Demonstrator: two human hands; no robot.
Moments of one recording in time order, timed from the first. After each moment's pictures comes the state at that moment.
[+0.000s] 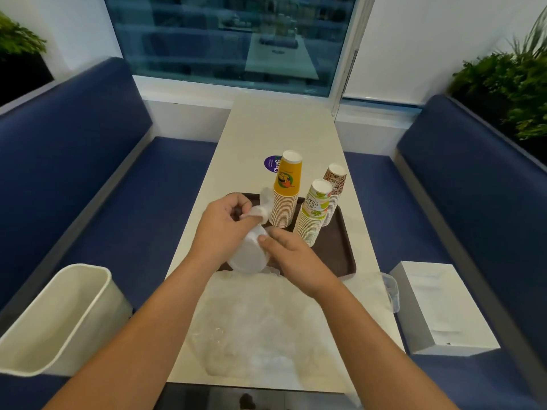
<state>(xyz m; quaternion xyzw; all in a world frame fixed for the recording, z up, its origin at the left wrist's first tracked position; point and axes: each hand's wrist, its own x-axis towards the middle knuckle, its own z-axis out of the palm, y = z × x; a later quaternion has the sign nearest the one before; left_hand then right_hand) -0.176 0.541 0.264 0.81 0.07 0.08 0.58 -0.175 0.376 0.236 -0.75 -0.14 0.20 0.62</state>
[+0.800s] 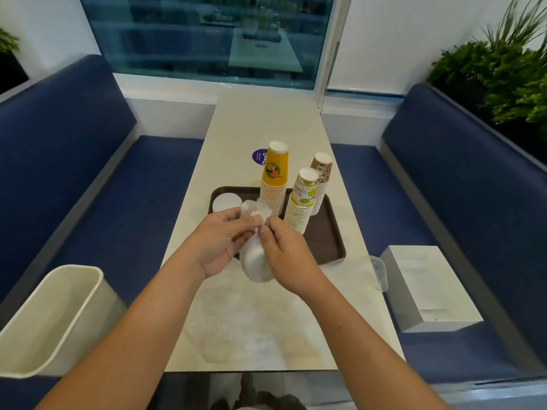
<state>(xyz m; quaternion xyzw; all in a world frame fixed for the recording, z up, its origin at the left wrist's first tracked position) -0.193 0.532 0.254 0.55 0.11 -0.15 0.82 -0.205 0.376 0.234 -0.84 -0.14 0.01 0.52</state>
